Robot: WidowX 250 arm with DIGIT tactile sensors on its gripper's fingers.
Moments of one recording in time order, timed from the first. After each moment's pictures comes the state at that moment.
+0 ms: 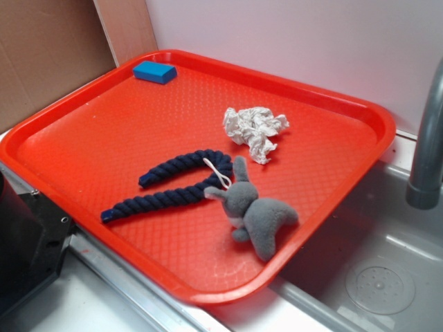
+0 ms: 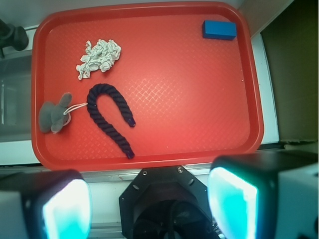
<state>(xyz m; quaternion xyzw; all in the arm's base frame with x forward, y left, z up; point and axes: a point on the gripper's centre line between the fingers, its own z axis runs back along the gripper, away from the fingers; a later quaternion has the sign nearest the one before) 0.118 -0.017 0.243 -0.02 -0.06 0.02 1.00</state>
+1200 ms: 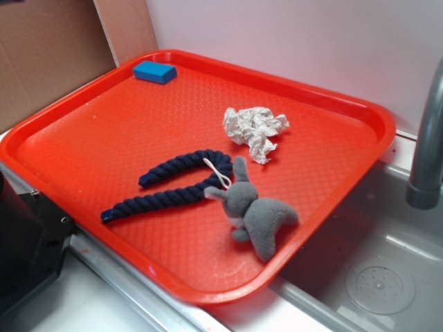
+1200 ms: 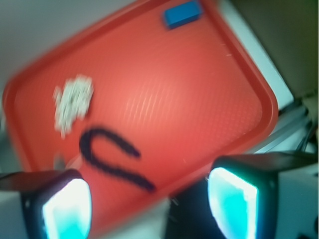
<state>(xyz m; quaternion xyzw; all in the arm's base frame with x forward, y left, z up) 0.168 -0.015 0.204 -0.04 -0.09 0.31 0.95</state>
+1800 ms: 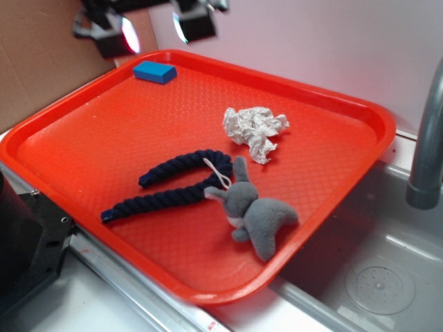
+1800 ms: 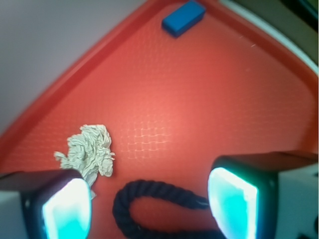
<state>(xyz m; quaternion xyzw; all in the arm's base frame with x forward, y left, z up) 0.230 -0.057 0.127 0.02 -0.12 0.39 0.92</state>
